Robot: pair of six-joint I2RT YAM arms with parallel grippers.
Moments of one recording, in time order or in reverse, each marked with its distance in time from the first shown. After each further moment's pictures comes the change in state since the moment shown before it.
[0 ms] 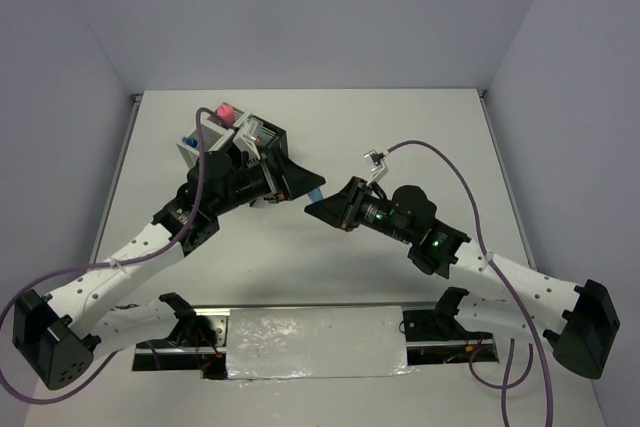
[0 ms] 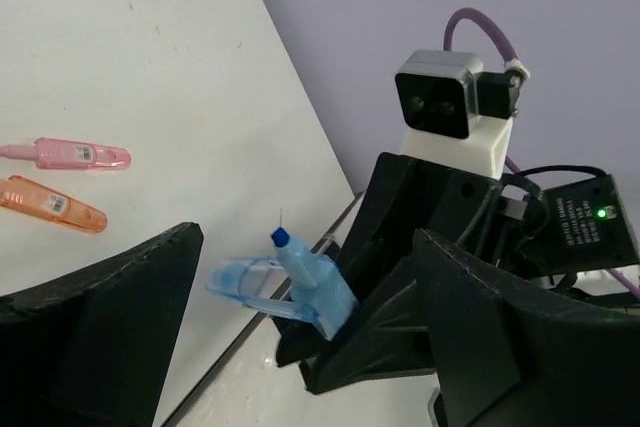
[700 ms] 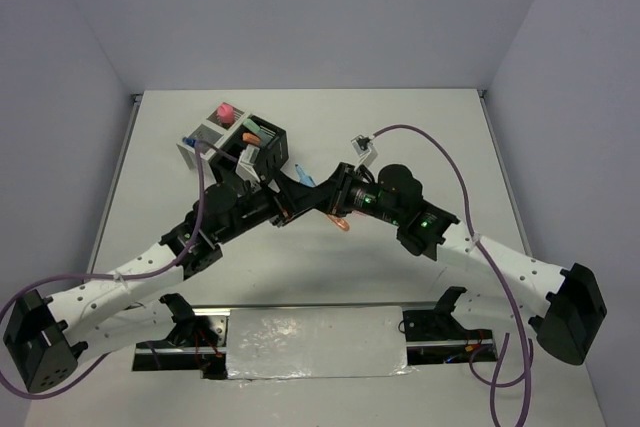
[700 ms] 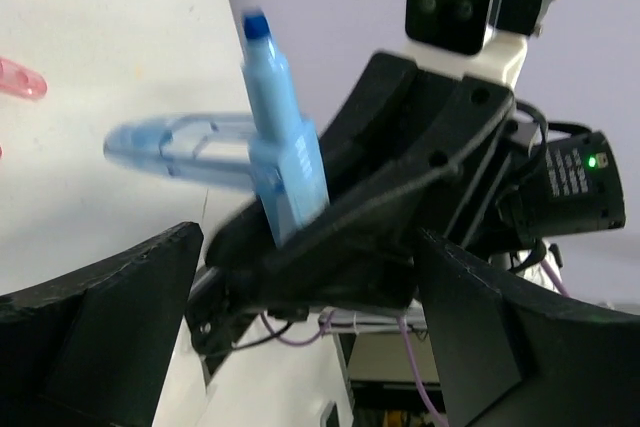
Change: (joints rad) left arm -0.141 -0.078 -0.182 0.144 -0.173 -0.311; right arm -0.054 0.144 0.150 -0.096 -0.057 -0.082
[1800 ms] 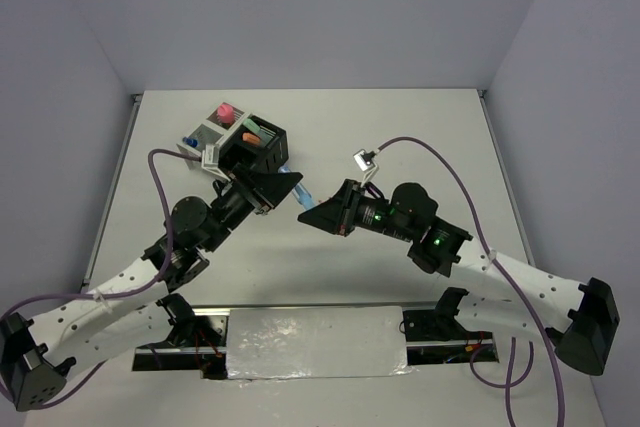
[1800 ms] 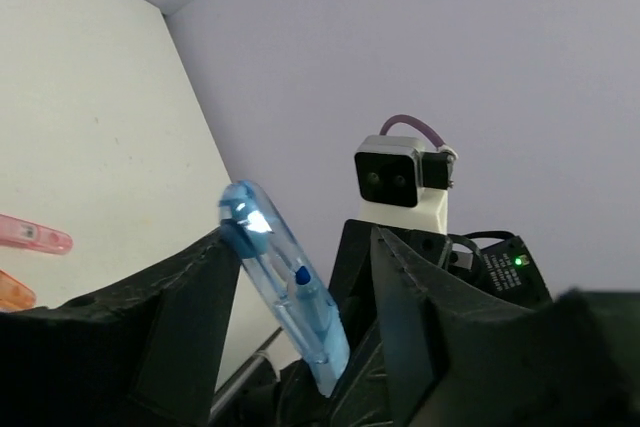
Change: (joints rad) left arm -0.006 -0.147 -0.063 0.157 -0.244 0.134; right arm 0.092 -0.133 -0.078 0.058 -0.056 0.063
